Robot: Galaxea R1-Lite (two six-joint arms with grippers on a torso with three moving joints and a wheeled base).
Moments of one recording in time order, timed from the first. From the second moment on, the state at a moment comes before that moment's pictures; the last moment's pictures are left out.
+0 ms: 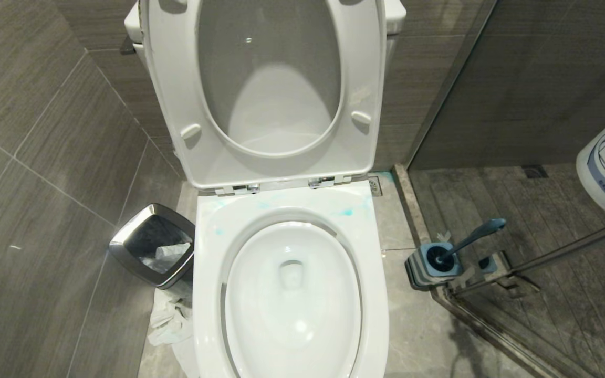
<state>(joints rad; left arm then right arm) 0.00 0.00 0.00 0.00 0.00 0.00 0.21 0.91 -0.70 -0.57 -0.15 -0.33</state>
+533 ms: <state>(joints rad) 0.00 0.00 0.00 0.00 0.00 0.00 0.21 0.92 -0.60 -0.58 -0.13 -0.33</state>
